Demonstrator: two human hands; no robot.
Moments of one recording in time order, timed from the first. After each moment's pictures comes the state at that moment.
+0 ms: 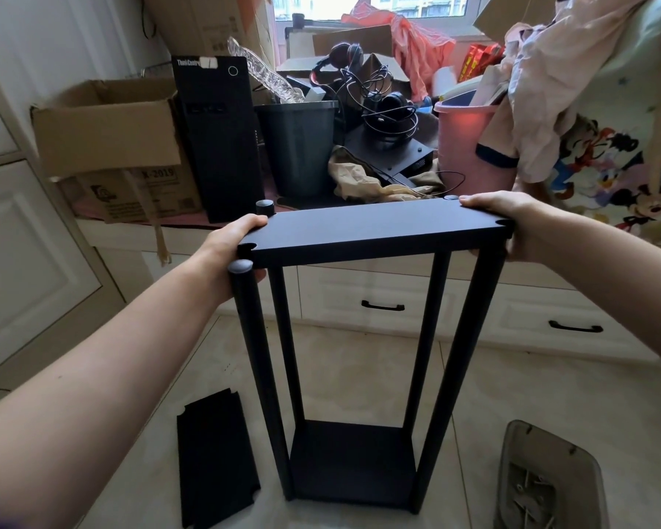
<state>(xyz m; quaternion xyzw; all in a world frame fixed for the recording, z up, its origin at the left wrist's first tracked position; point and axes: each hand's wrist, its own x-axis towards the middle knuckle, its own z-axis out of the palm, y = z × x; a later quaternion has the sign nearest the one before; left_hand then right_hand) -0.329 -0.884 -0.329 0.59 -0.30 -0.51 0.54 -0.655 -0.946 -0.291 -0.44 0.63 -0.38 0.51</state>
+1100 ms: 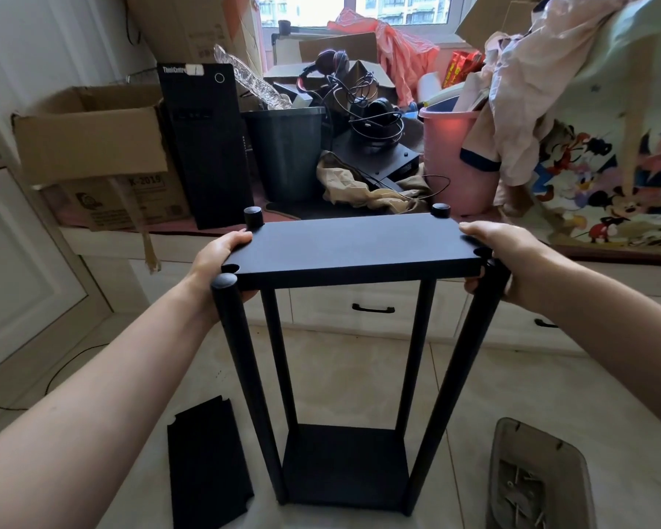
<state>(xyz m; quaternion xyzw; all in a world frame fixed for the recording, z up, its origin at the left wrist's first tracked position) -0.323 -0.890 -0.346 0.51 -0.29 -0.59 0.56 -0.658 -0.903 -0.314 -0.43 0.61 -0.44 0.50</state>
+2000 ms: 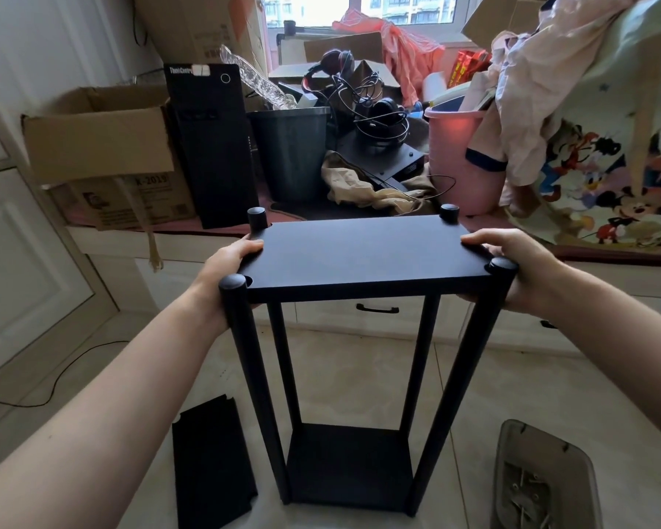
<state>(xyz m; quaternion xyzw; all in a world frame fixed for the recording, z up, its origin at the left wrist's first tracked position) -0.330 -0.883 -0.354 0.50 -0.33 -0.57 0.57 -0.672 -0.910 -0.323 -0.37 0.53 -0.39 0.66</state>
